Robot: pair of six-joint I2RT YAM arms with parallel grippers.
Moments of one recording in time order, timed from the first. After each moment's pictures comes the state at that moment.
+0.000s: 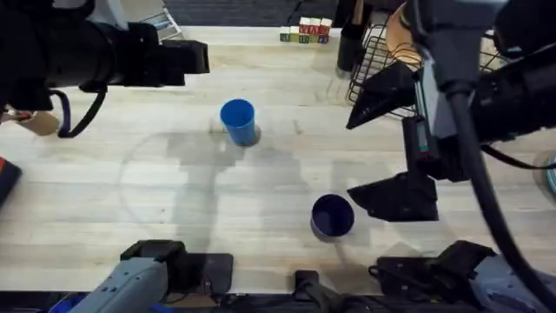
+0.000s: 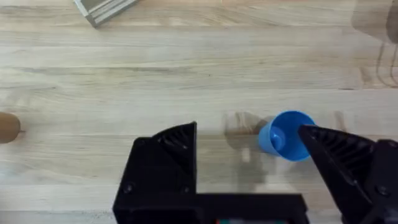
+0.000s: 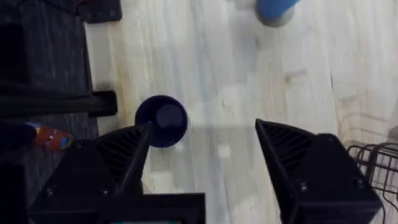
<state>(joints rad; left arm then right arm) 0.00 1.03 1.17 -0.89 0.01 -0.02 0.58 1.14 1.34 -1.31 -0.44 -0.76</state>
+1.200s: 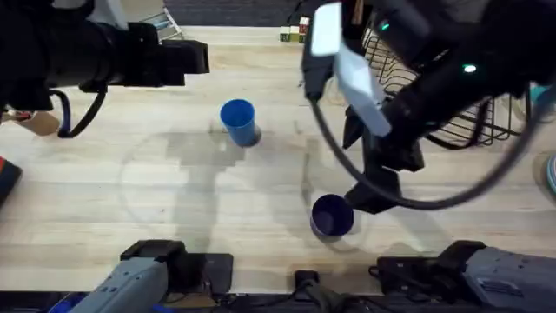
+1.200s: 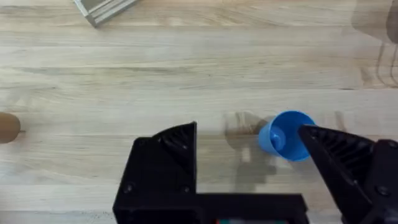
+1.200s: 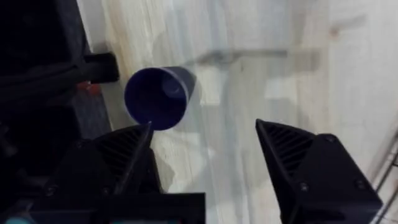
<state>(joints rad) 0.00 1.03 1.17 -0.89 0.01 -0.02 0.59 1.38 1.34 -1.40 -0.34 -0.76</state>
